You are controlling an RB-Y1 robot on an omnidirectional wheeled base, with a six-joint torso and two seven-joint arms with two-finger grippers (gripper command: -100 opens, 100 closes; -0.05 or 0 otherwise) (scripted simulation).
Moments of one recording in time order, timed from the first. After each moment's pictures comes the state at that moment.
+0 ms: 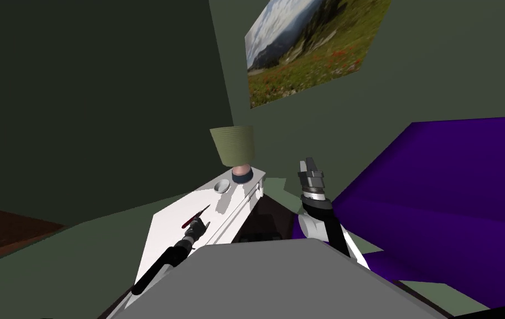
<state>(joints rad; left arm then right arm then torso) 0.67 0.60 -0.04 -1.75 0.70 -0.03 0.25 0.48 0.05 0.03 -2.33 0.07 -0.51 0.13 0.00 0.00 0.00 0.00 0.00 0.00</state>
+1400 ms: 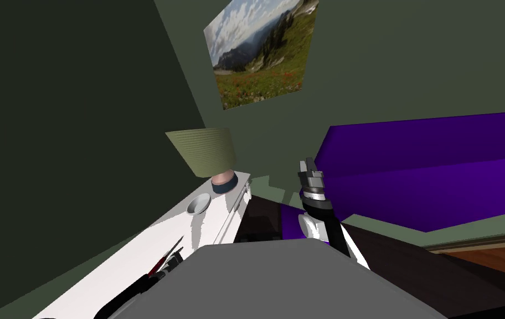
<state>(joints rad) 0.69 0.79 -0.10 -1.44 1.07 0.20 0.47 0.48 0.05 0.03 -2.33 0.07 -0.51 0.13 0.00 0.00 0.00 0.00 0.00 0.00</state>
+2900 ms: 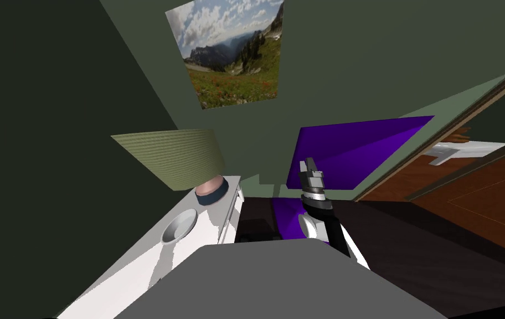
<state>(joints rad) 0.72 0.92 -0.12 -1.19 1.34 0.43 0.70 0.48 0.05 0.03 -2.33 0.07 -0.51 0.13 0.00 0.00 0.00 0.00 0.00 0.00</state>
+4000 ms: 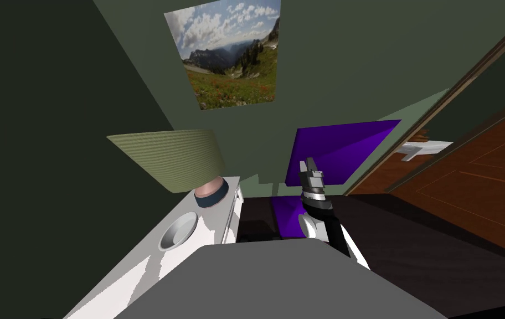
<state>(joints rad) 0.66 0.92 -0.10 -1.00 1.41 0.54 0.72 0.48 0.05 0.03 -2.33 0.07 -0.51 0.13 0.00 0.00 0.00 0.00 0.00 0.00</state>
